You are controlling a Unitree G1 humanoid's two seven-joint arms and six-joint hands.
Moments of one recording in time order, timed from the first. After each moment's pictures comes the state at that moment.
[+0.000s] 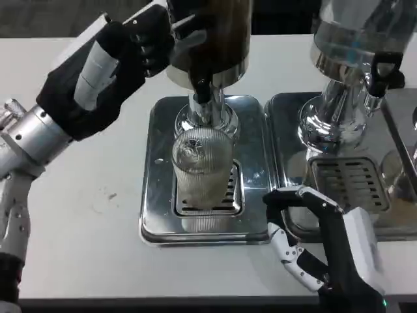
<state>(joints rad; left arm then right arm) -0.53 0.42 0.10 0.46 -0.45 -0.35 -0.92 0.28 -0.09 0.25 0.09 -0.59 -0.42 -0.46</state>
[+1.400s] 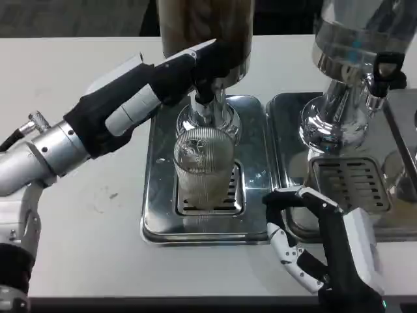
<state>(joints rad) -0.59 0.41 0.05 0.71 -0.24 -0.54 -0.97 0.29 -0.09 0.26 0.09 -0.58 -0.43 -0.47</state>
